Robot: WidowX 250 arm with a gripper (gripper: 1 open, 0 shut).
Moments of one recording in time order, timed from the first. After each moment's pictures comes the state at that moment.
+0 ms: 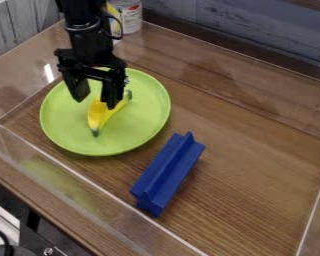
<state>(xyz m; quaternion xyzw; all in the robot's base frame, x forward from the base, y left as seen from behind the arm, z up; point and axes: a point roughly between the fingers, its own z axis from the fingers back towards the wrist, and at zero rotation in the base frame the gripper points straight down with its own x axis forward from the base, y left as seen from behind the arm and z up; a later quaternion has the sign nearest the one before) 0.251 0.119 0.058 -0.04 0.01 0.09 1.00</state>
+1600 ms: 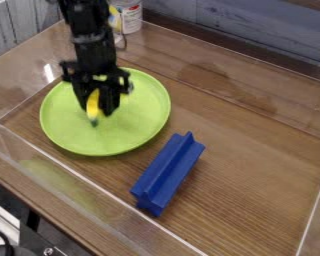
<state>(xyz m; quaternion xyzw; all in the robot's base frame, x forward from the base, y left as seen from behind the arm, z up) 0.253 0.116 0.052 -0.05 0.03 0.10 0.99</state>
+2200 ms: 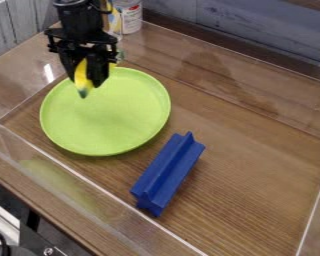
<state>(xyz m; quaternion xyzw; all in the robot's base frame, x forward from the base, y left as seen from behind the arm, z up) 0.254 0.139 0.080 -0.04 0.00 0.11 0.99</state>
